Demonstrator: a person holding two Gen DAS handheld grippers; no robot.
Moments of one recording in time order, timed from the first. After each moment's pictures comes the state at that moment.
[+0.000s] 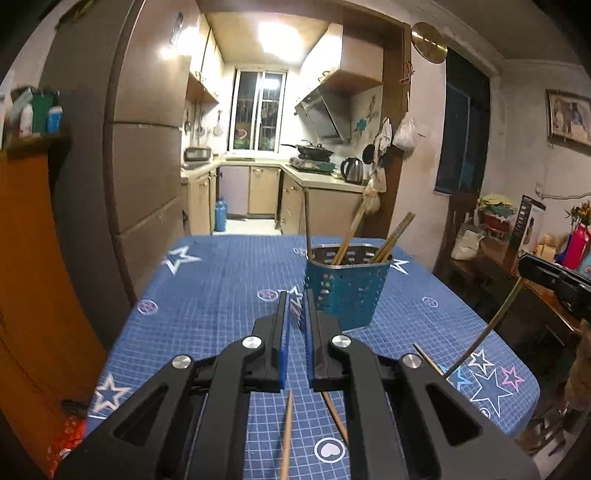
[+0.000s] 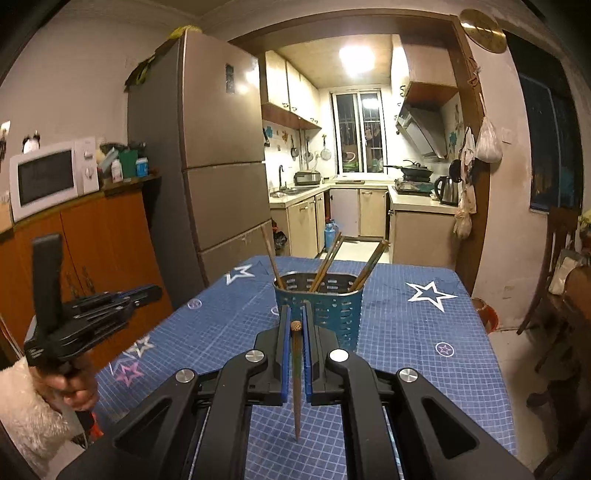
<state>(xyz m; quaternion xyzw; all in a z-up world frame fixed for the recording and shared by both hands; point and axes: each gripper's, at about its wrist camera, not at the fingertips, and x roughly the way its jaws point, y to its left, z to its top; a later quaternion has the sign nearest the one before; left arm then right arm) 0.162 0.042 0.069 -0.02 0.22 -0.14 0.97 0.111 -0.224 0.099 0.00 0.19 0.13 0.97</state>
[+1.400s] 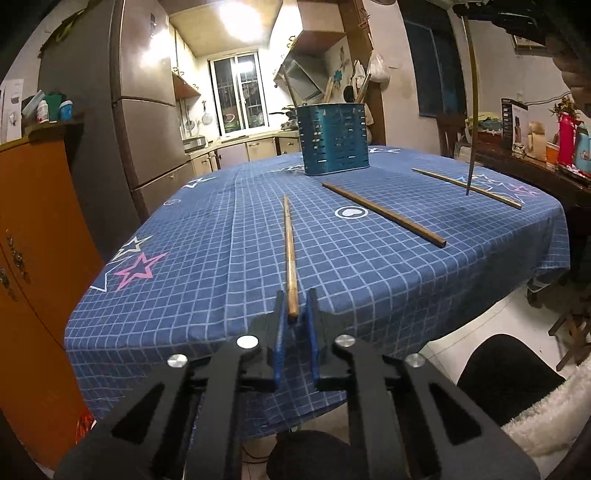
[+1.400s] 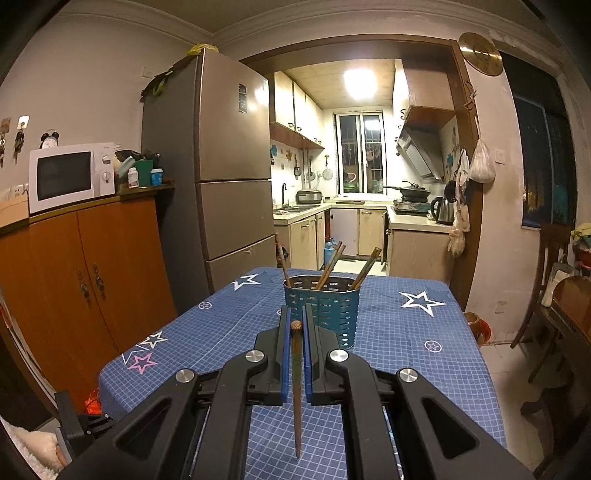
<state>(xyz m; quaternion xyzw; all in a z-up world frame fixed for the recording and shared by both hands) -0.001 0.078 -0.107 0.10 0.24 -0.12 0.96 0.032 -0.232 0.102 0.00 0.14 0.14 0.98</state>
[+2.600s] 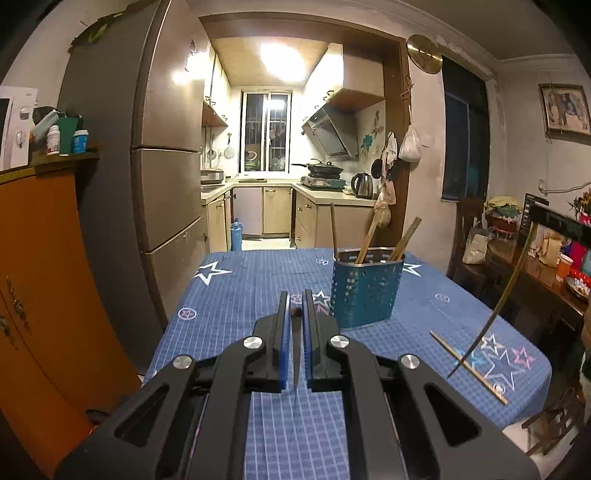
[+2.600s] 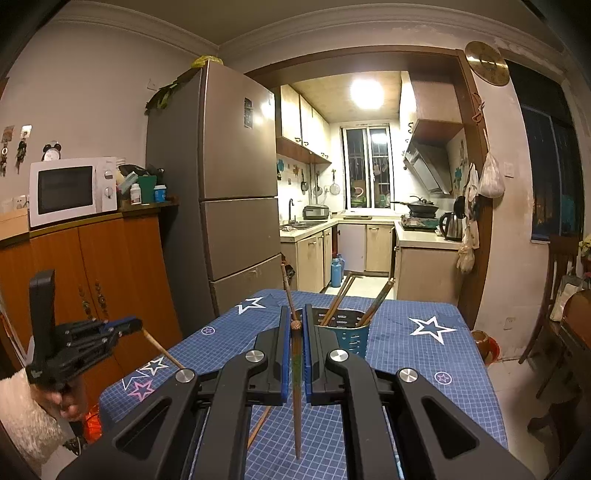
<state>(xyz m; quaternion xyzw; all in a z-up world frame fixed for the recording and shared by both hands) 0.105 0.077 0.080 0.00 0.17 -0.11 0.98 0.071 -0.224 0.127 0.00 0.11 0.15 0.98</state>
